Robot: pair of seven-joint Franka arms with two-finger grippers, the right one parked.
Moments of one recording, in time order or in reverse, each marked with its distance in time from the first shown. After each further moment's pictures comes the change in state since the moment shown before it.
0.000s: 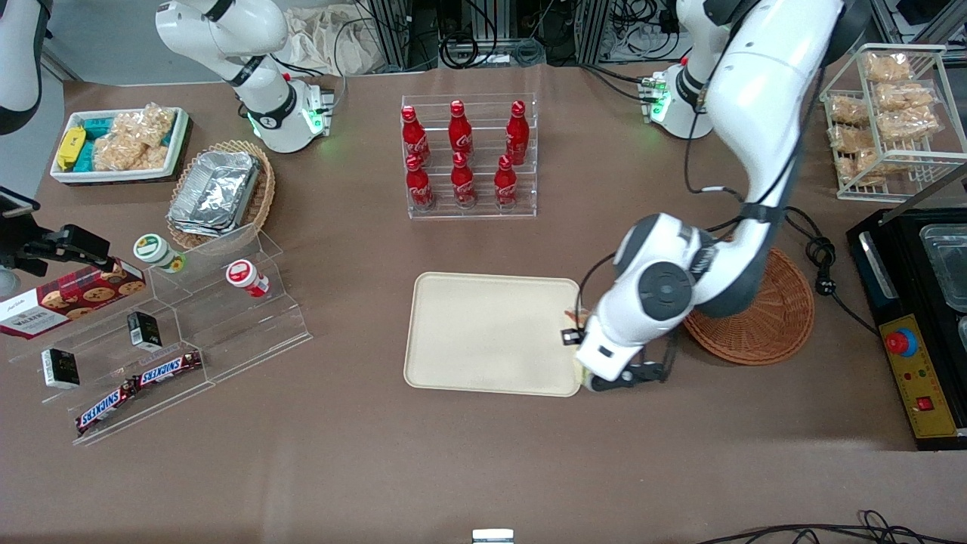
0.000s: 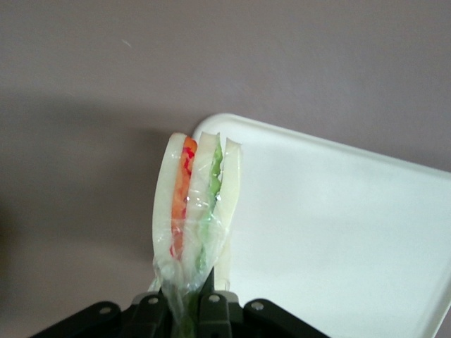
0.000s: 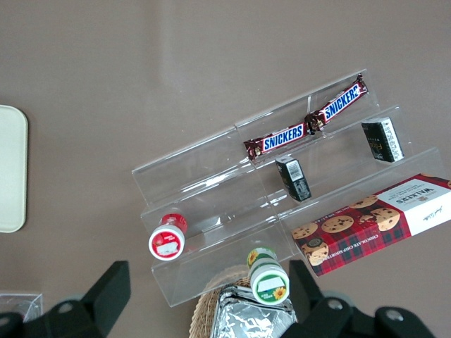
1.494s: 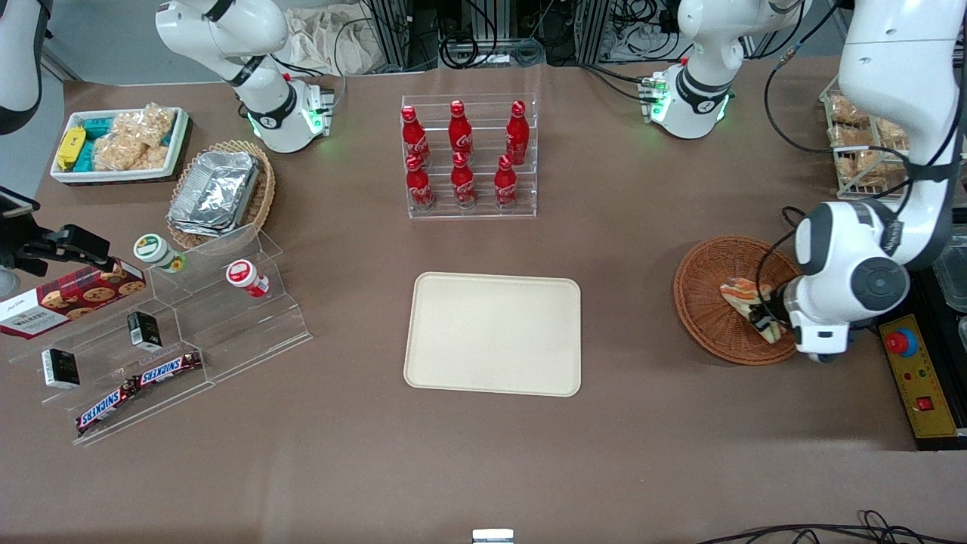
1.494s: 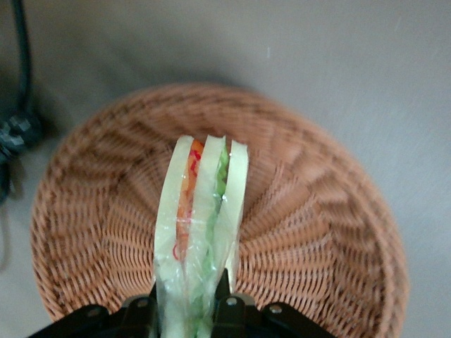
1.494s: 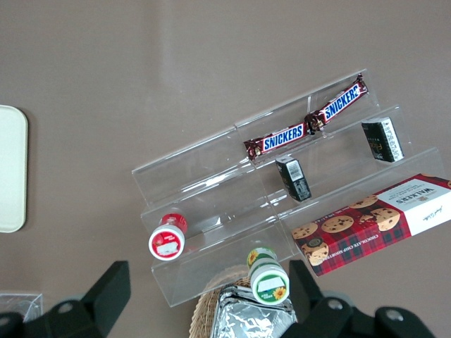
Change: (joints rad) arm 0.445 -0.295 0.151 -0.519 0.136 0.087 -0.141
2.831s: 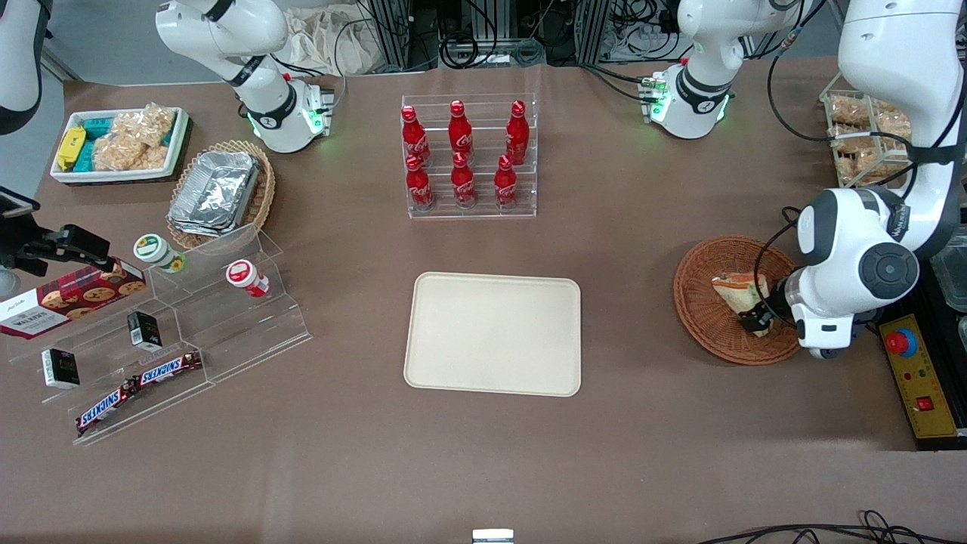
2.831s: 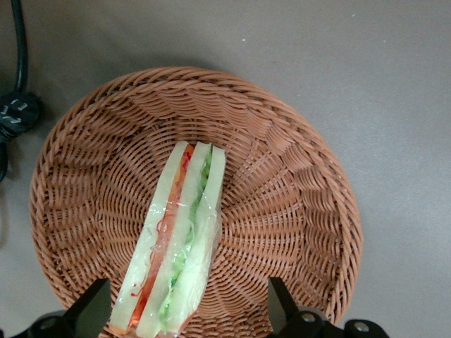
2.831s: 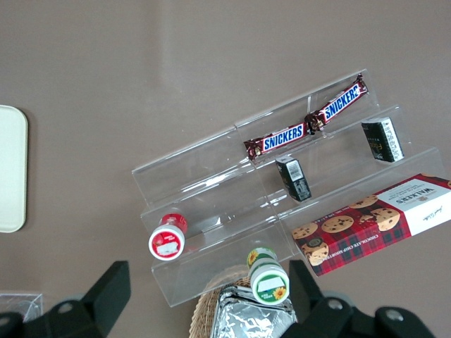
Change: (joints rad) arm -0.034 -0.050 -0.006 -0.024 -0.041 -0.037 0.000
